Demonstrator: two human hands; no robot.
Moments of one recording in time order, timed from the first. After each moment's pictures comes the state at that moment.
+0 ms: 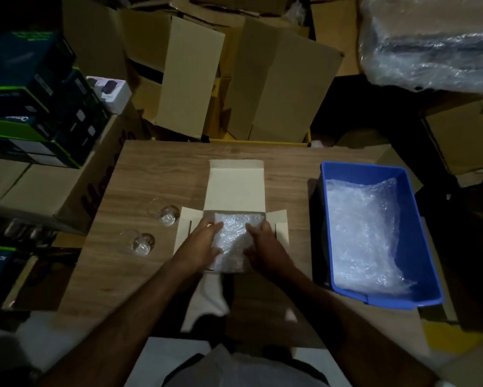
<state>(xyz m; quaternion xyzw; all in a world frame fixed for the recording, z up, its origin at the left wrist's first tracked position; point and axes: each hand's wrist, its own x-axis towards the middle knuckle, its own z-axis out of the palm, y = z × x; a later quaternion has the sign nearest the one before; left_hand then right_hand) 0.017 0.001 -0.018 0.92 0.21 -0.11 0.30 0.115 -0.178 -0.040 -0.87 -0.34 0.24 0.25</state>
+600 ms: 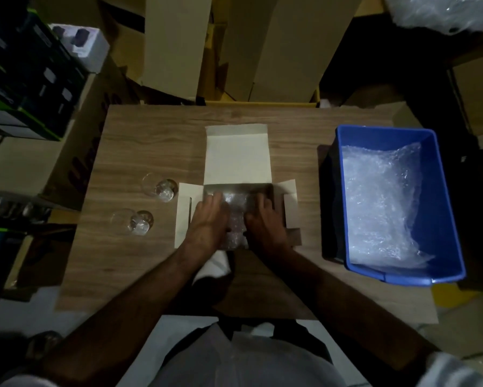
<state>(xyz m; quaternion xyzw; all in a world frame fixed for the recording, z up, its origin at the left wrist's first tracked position) 0.035 -0.008 -0.045 0.98 0.12 -0.14 -0.01 0.107 -0.146 -0.043 -0.90 -0.39 0.18 0.05</state>
